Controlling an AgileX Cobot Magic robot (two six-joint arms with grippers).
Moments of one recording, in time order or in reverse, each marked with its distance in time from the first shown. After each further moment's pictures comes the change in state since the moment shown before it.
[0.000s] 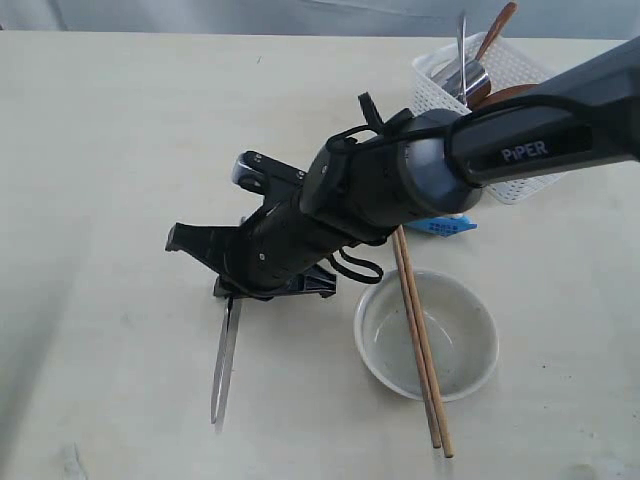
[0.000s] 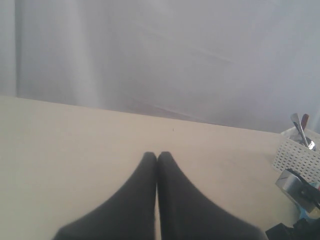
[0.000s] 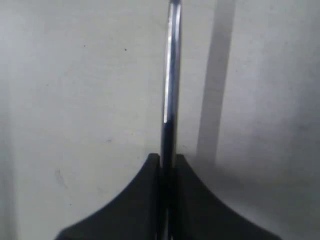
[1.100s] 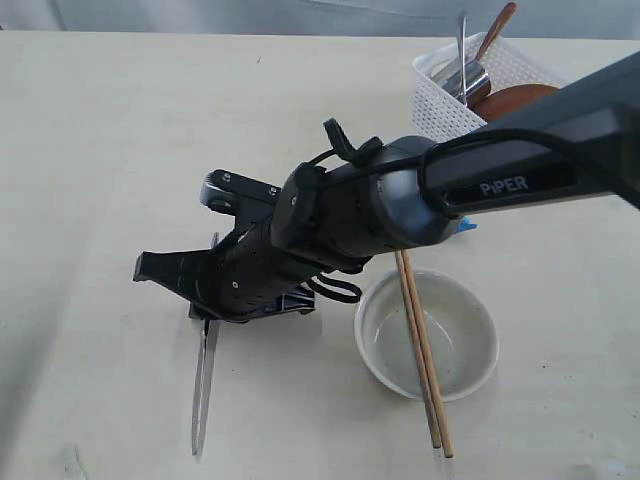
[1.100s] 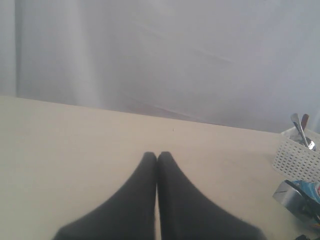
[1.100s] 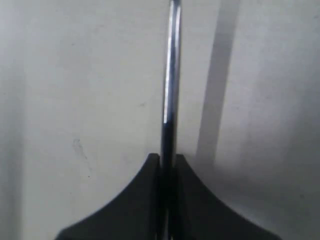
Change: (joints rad) left arm 0.000 0.000 0.000 0.000 0.000 0.000; right arm 0.093 0.000 0.000 0.000 -0.053 0.006
